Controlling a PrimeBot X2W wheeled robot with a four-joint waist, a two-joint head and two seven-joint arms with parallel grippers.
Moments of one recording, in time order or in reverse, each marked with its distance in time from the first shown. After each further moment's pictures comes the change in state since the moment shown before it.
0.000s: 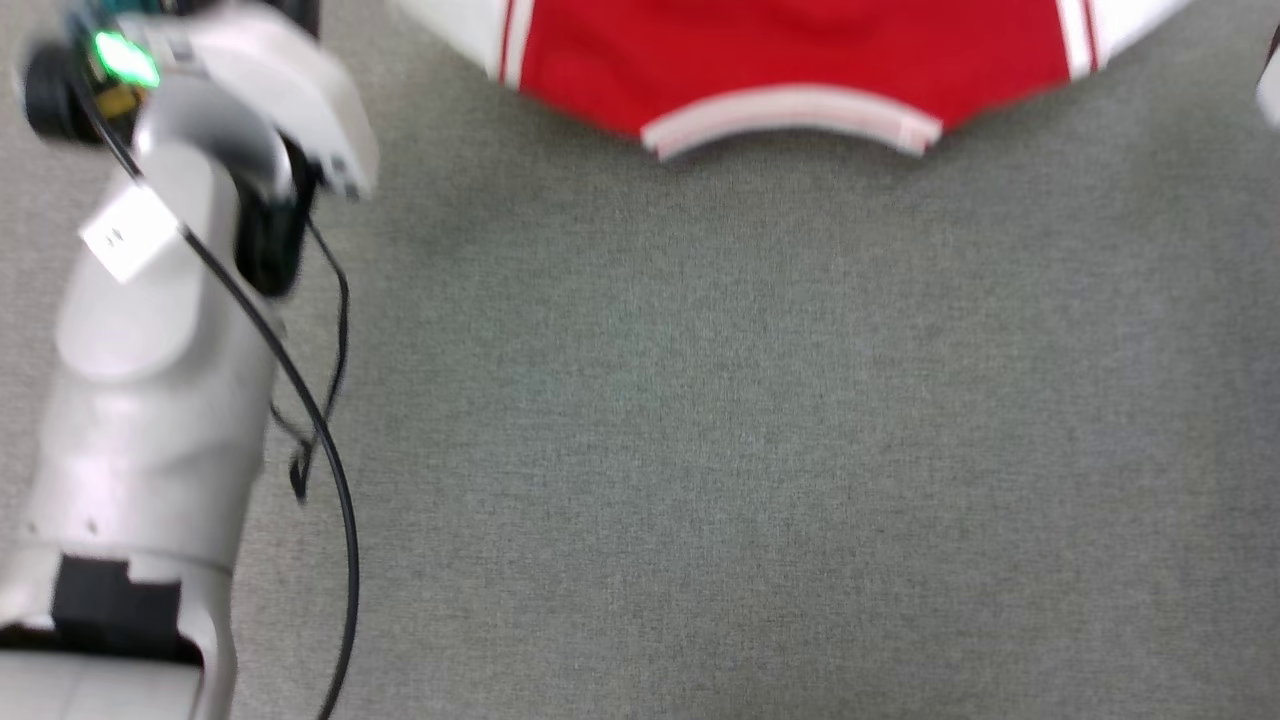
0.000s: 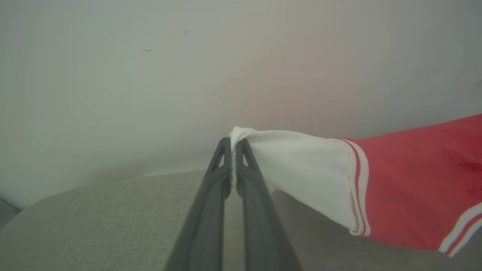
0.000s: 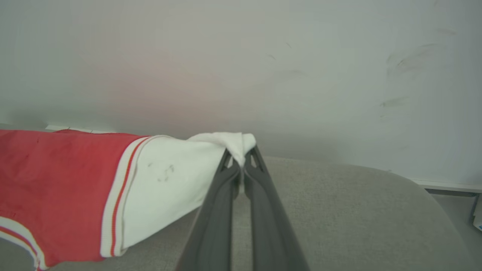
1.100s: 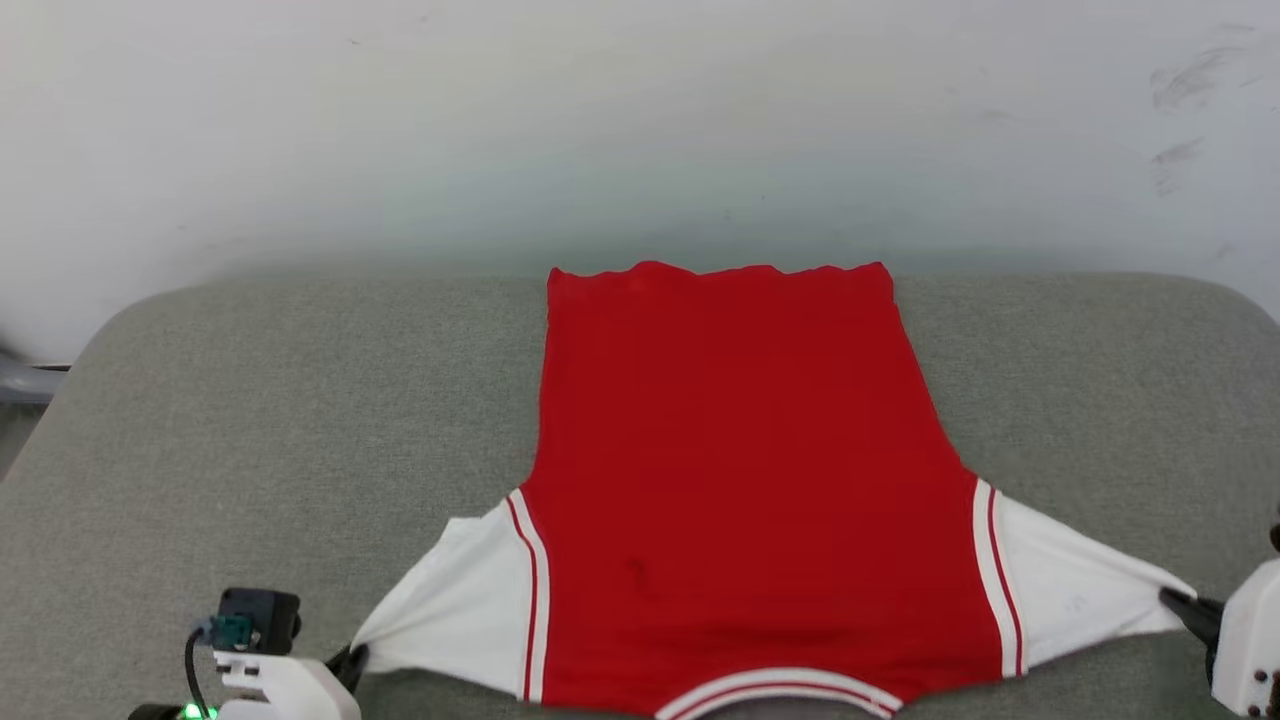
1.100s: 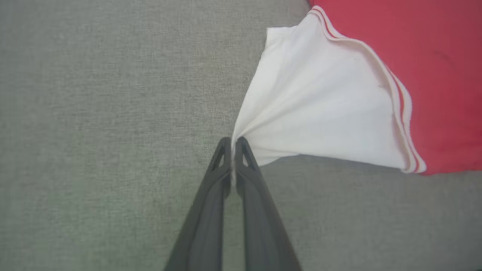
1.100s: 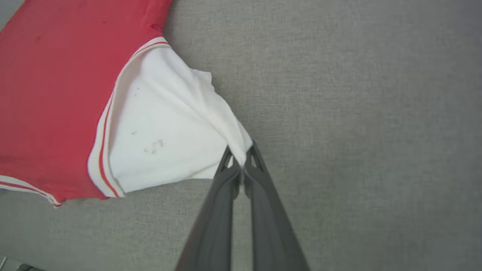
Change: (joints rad) left arm 0.966 0.142 -0.026 -0.323 -0.191 -0.009 0.277; right arm 0.937 -0.182 0.011 -0.363 0.339 0.001 0.283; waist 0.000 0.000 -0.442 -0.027
